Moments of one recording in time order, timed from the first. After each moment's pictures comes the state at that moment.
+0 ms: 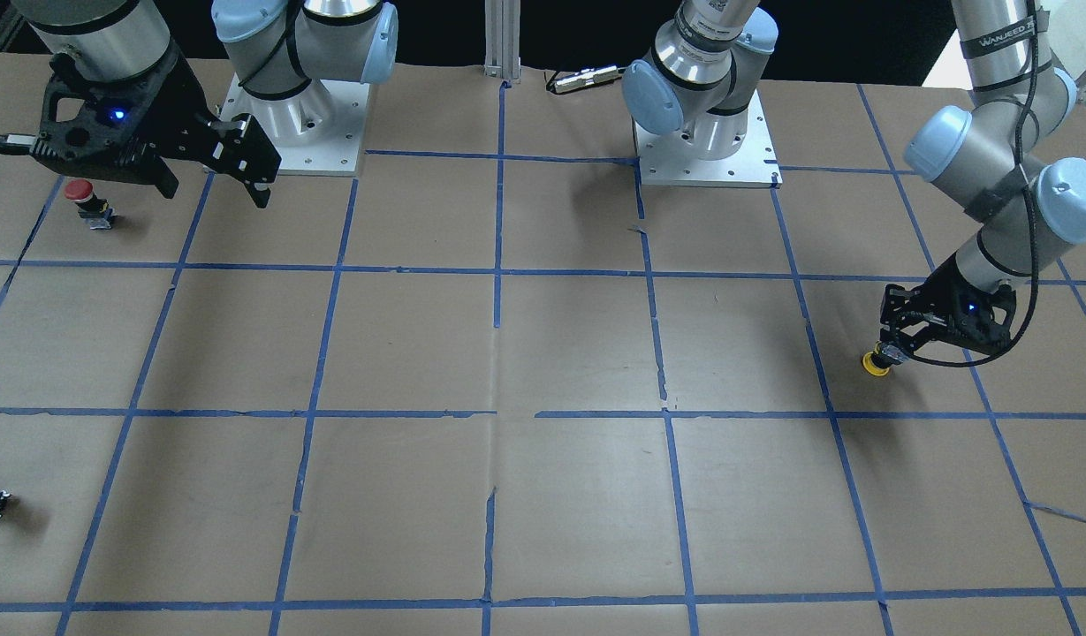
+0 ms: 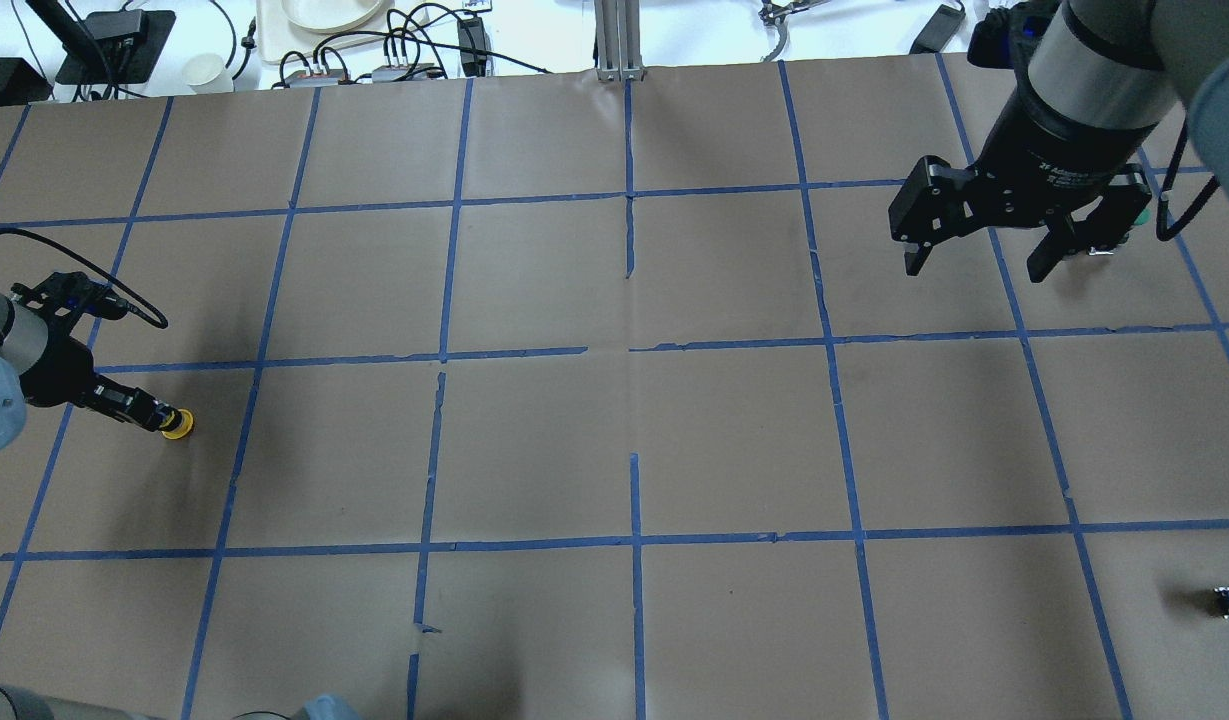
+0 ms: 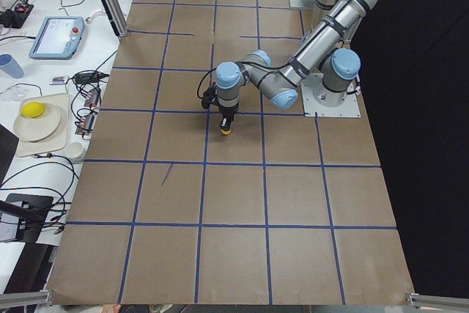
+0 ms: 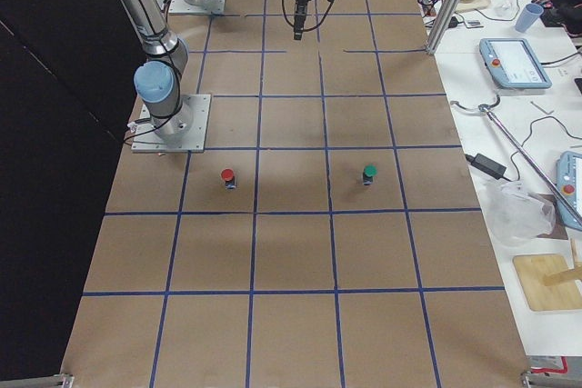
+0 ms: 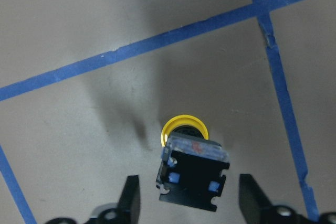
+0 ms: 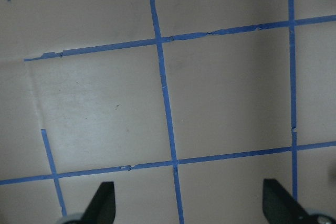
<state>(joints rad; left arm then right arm) -0.90 -1.79 -2.05 -0.89 1.58 0.99 1.50 -1.64 1.63 -1.51 -1.54 0.06</state>
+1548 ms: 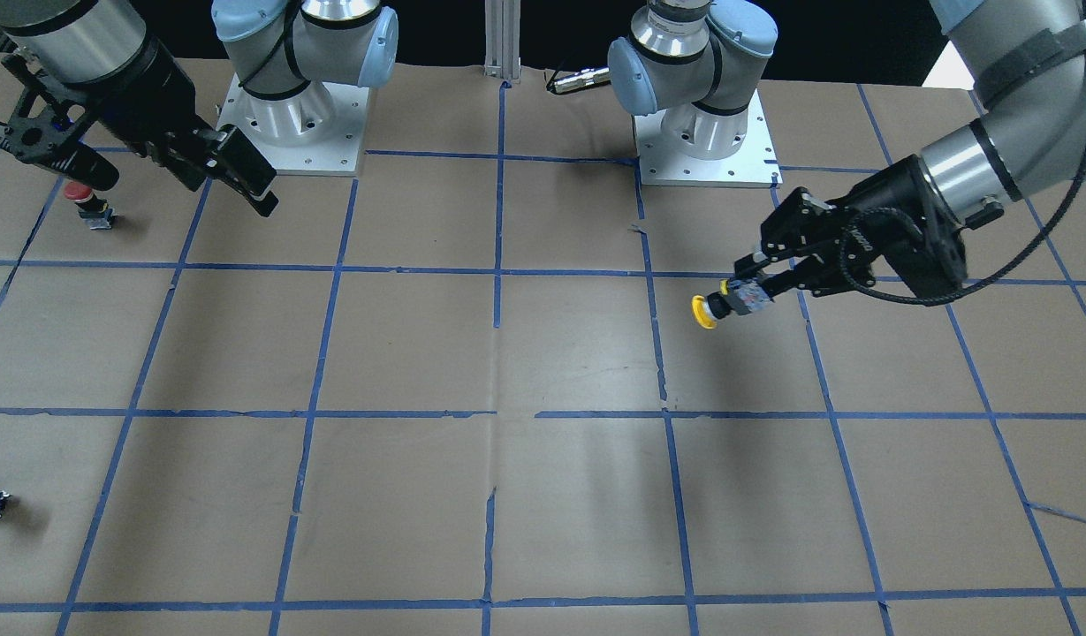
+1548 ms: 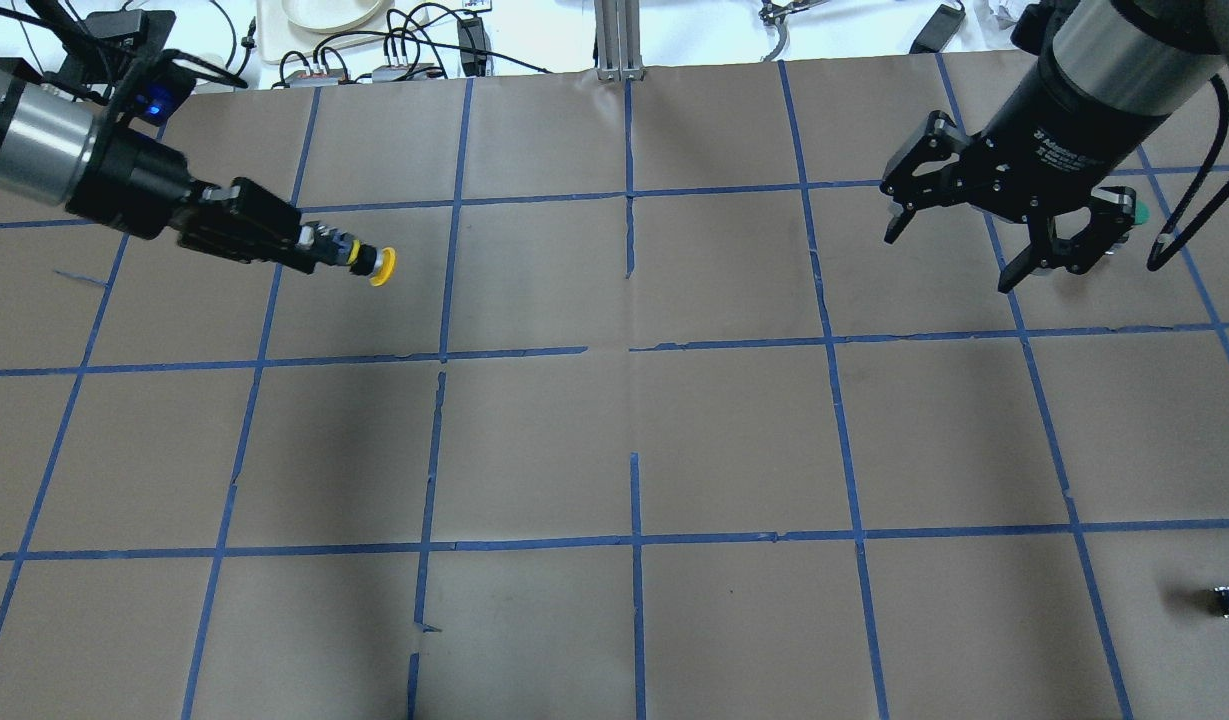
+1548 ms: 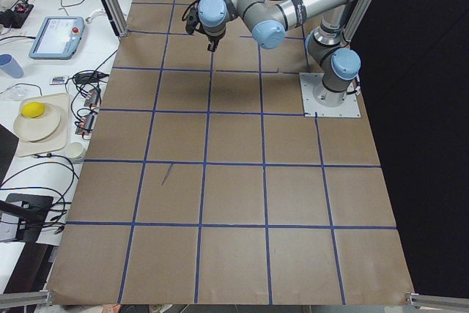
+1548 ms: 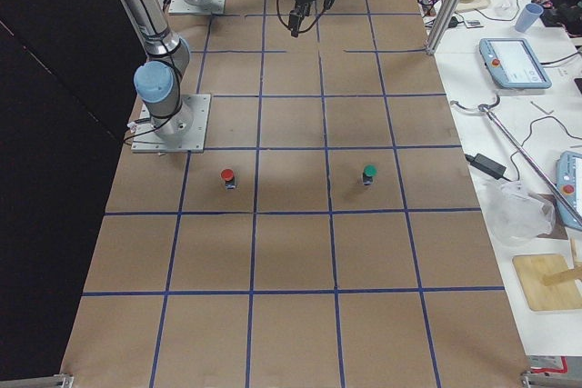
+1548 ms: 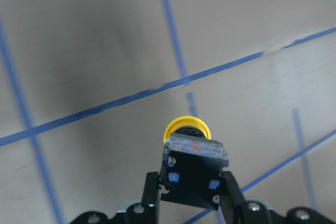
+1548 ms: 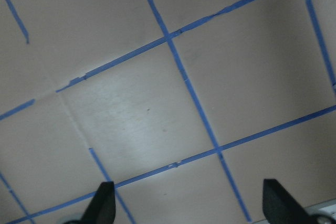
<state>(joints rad) -1.23 -1.60 -1.71 -1.67 0.85 0.62 1.44 -1.64 1.62 -1.46 -1.32 0.39</state>
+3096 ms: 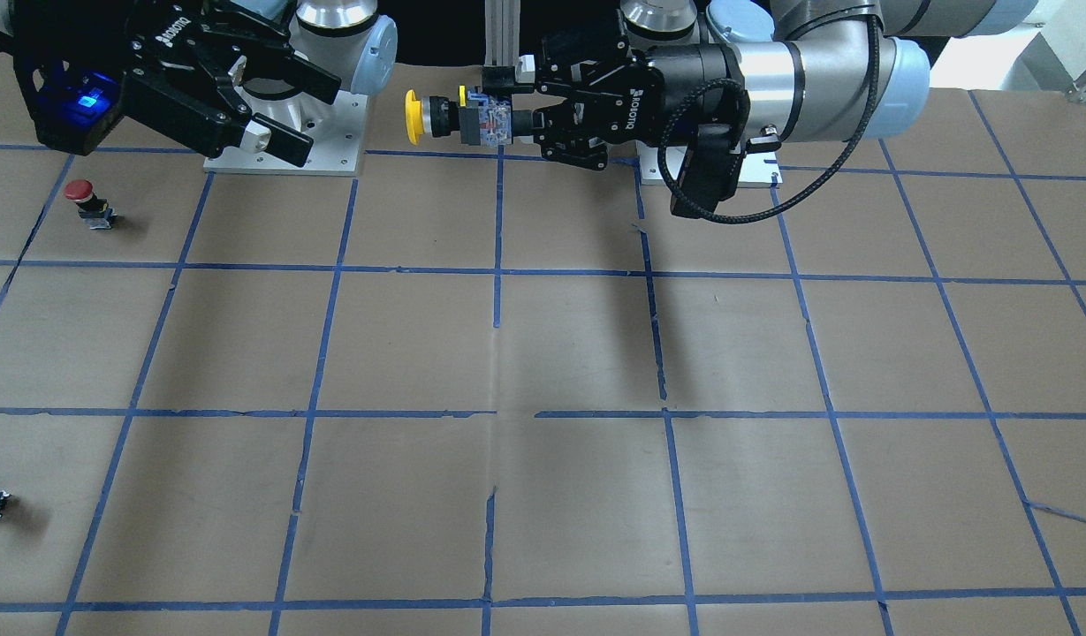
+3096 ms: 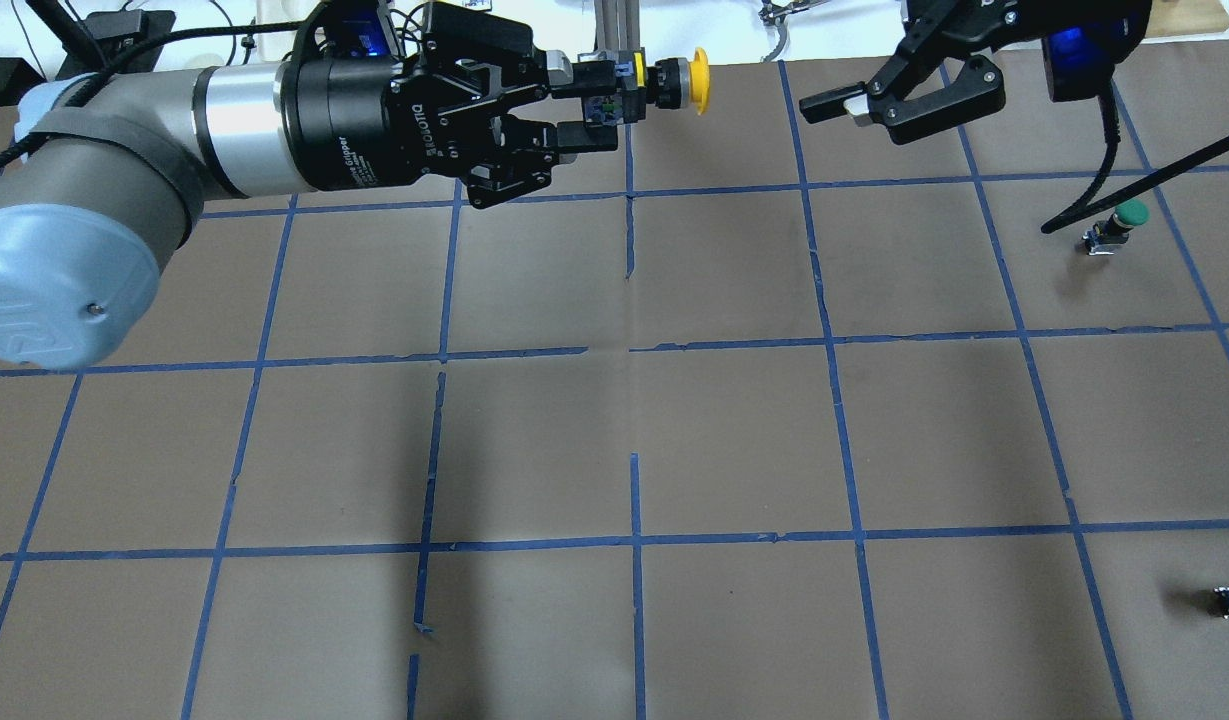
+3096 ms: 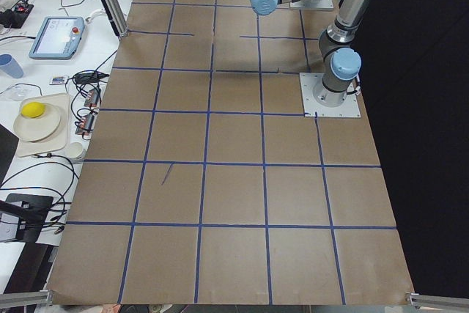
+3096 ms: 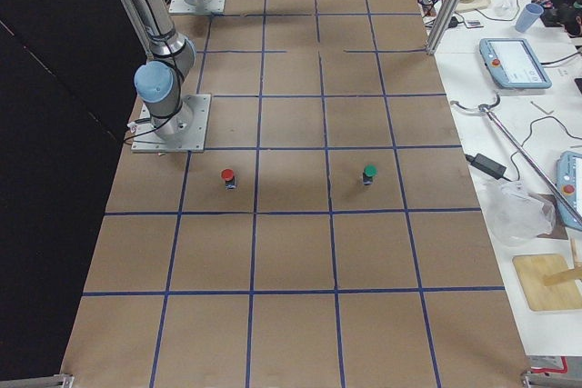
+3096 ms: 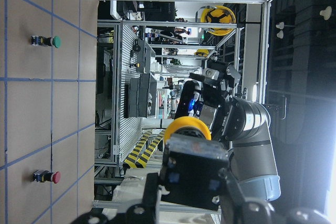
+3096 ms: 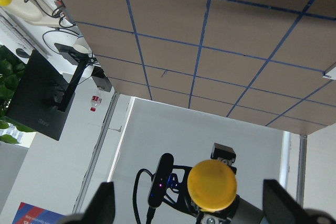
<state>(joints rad) -1.52 -1.54 -1.82 -1.65 0.03 0.22 1.34 -1.63 1.54 -1.33 -0.46 1.11</state>
